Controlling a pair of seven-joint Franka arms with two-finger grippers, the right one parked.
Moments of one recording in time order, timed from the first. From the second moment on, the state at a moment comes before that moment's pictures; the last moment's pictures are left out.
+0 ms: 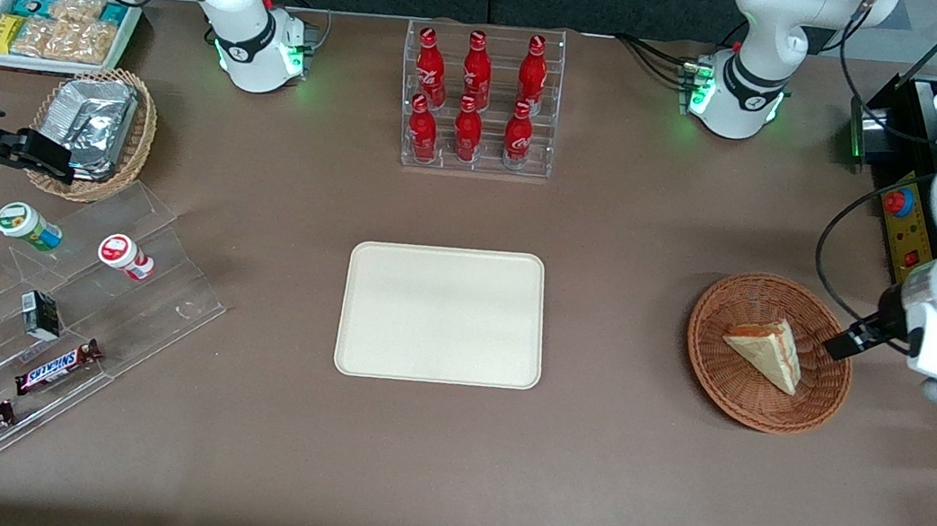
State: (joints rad) arm -0.03 0.16 0.00 -1.81 0.11 1.90 -0.71
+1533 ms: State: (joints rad) arm -0.03 0.15 0.03 -2.31 0.06 2.52 -0.94
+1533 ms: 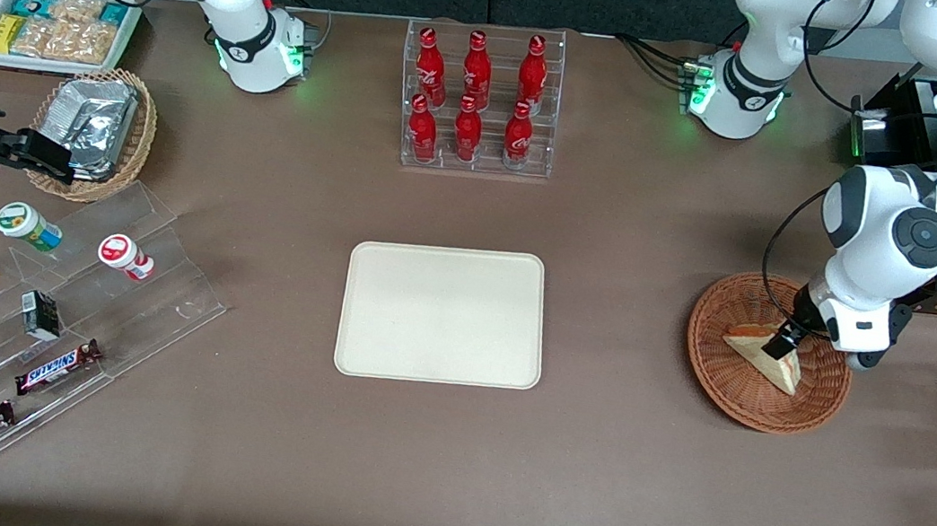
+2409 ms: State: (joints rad) arm -0.03 0.21 0.03 -2.34 0.06 2.63 -1.01
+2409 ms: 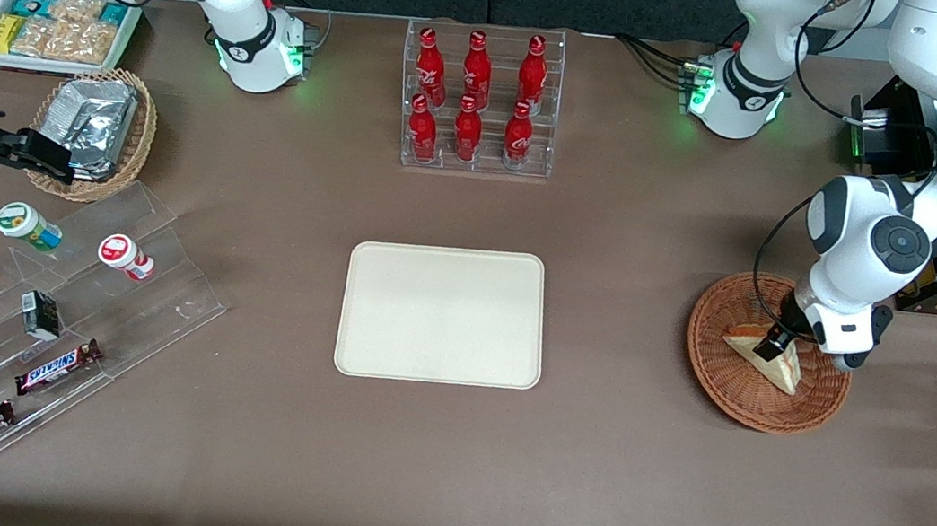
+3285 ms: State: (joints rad) arm -0.08 0.09 -0.02 -2.13 0.11 2.21 -1.03
